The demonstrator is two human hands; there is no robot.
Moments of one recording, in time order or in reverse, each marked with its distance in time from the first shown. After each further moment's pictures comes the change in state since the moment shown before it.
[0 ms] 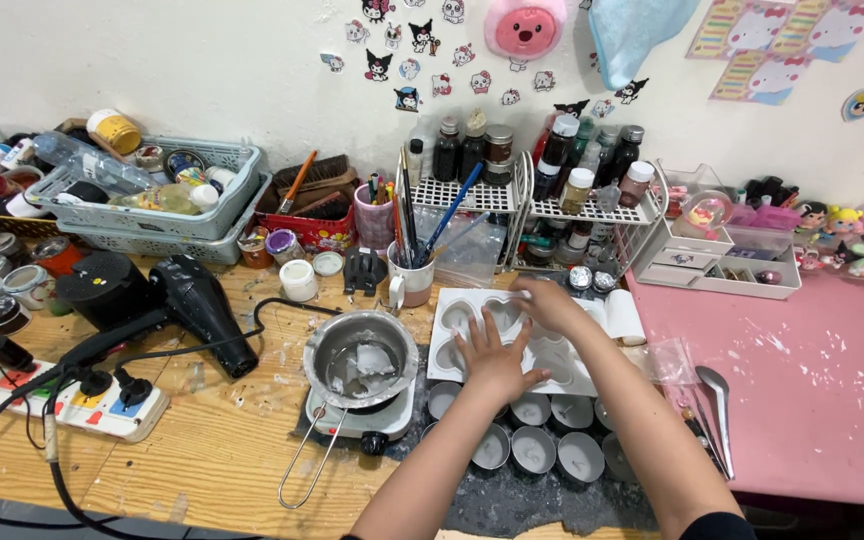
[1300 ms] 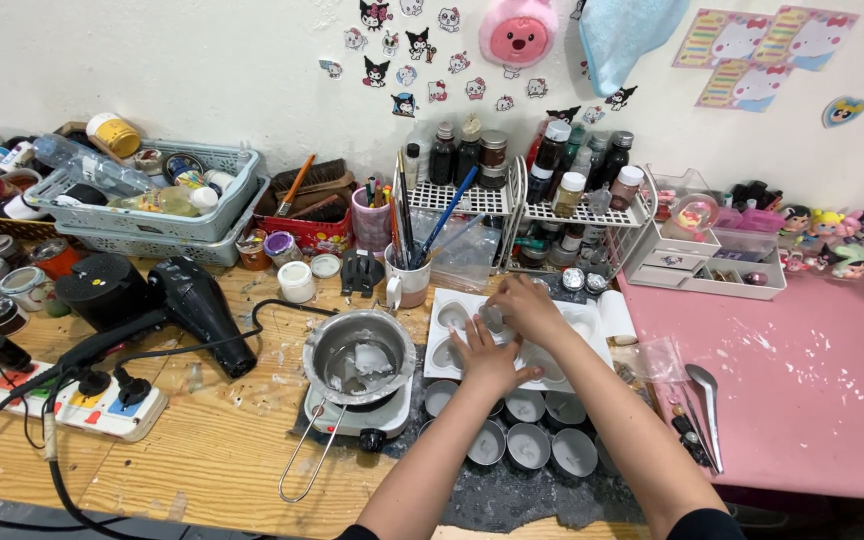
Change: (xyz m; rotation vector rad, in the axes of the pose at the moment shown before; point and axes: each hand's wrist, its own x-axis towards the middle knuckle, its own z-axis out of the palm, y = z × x) left_hand 0.021 -0.008 0.022 0.068 -0.124 -0.016; right_hand -0.023 -0.059 -0.004 -0.347 0.065 -0.097
